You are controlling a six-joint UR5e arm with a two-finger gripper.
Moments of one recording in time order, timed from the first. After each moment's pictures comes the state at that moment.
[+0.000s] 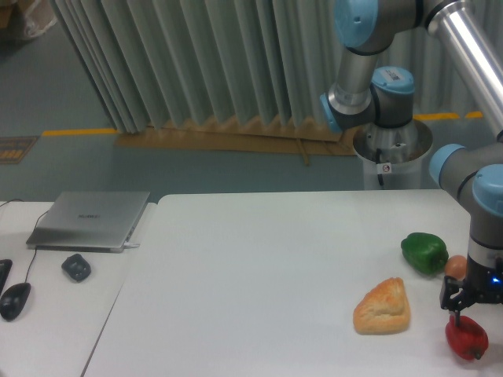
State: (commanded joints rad) arm 2.50 -2.10 -1.46 -0.97 1.50 0.39
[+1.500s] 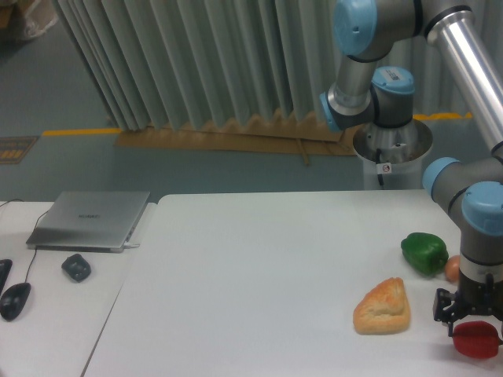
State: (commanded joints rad) arm 2.47 -2.14 -1.44 -0.97 1.56 0.38
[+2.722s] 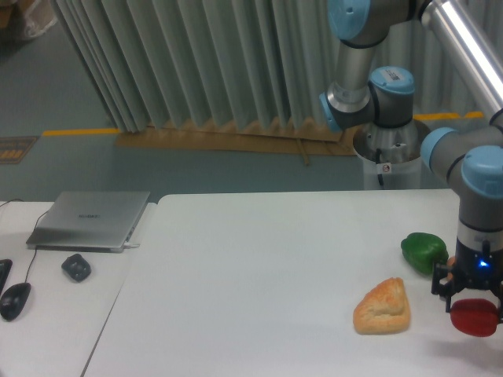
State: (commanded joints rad) arm 2.52 -1.99 -1.45 -1.11 1.49 0.61
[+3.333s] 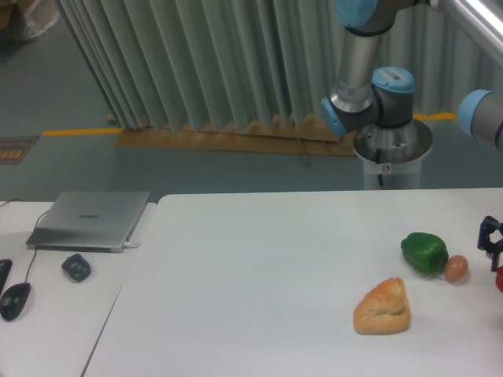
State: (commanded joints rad) arm 2.68 -1.95 -1.46 -1.15 1.50 1.23
